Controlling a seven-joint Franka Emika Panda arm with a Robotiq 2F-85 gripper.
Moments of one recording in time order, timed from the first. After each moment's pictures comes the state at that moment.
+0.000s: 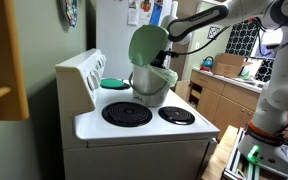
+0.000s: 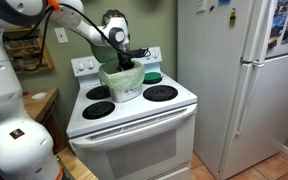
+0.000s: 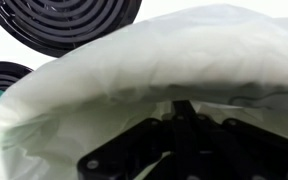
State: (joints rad) arm 0.12 0.04 0.14 -1.99 0.04 2.18 -1.14
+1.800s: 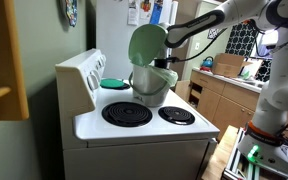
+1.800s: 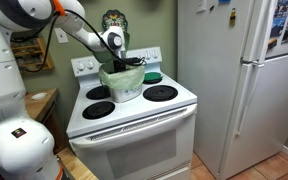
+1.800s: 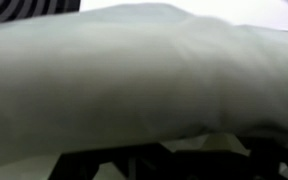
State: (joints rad) arm 0.15 0.09 0.17 -1.99 -0.04 1.98 -1.10
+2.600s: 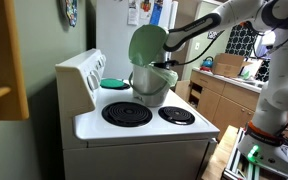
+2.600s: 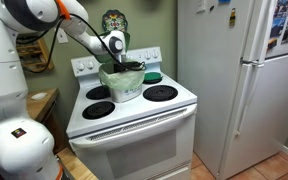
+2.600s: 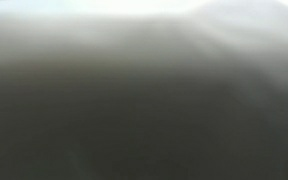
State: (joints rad) arm 0.15 0.13 0.17 -1.99 -0.04 1.97 -1.06
